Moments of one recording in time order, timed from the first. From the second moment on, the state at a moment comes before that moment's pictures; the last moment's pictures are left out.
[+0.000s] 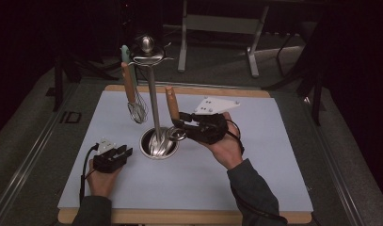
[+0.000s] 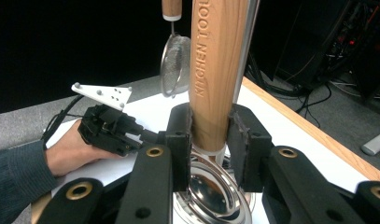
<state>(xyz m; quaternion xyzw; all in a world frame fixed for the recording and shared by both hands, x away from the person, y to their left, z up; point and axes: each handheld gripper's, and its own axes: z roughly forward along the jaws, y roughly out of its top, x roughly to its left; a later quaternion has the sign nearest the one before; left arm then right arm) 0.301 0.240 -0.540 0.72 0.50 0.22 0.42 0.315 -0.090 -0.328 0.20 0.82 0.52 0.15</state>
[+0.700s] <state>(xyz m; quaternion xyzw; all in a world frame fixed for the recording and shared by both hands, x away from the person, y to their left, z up) 0.300 0.240 -0.540 0.72 0.50 0.22 0.43 0.315 -0.086 -0.315 0.19 0.81 0.53 0.16</state>
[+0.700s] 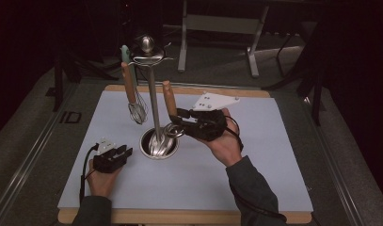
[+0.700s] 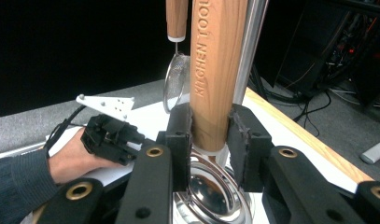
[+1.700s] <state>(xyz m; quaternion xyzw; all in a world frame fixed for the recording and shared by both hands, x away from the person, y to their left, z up) 0.300 0.240 -0.540 0.72 0.50 0.22 0.42 0.314 -0.066 -0.292 0.18 0.80 0.55 0.16</state>
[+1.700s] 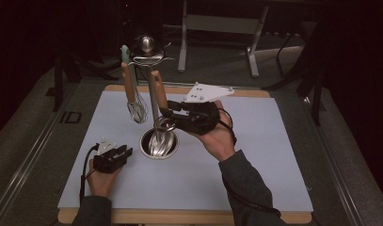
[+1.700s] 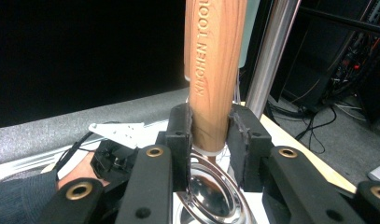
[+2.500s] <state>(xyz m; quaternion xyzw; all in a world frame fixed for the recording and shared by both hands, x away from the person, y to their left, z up) 0.300 0.240 -0.540 0.72 0.50 0.22 0.42 0.334 -0.050 -0.294 0.20 0.80 0.54 0.15</state>
